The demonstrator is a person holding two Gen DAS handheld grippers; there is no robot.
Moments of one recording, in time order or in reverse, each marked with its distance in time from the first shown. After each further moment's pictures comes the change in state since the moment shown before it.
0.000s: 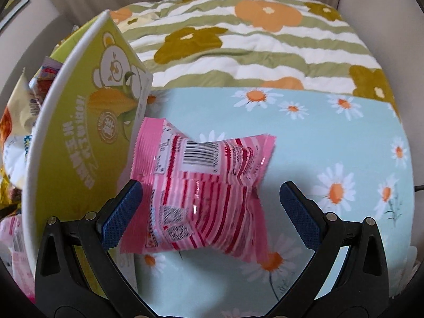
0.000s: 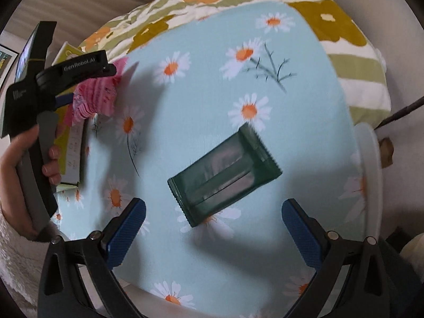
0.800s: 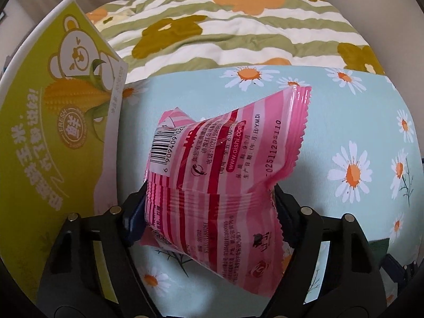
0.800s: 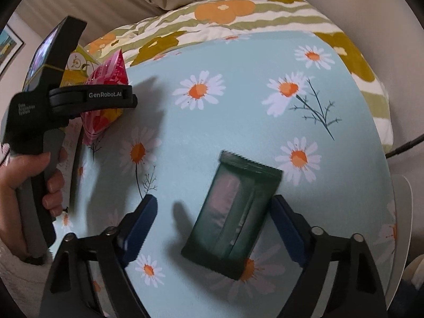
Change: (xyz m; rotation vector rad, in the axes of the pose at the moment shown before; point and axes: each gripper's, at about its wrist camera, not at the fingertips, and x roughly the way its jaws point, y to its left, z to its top) left arm 0.029 0.004 -0.007 0.110 0.028 -0.072; right arm 0.025 0.046 0.020 -0.090 -0.152 -0.089
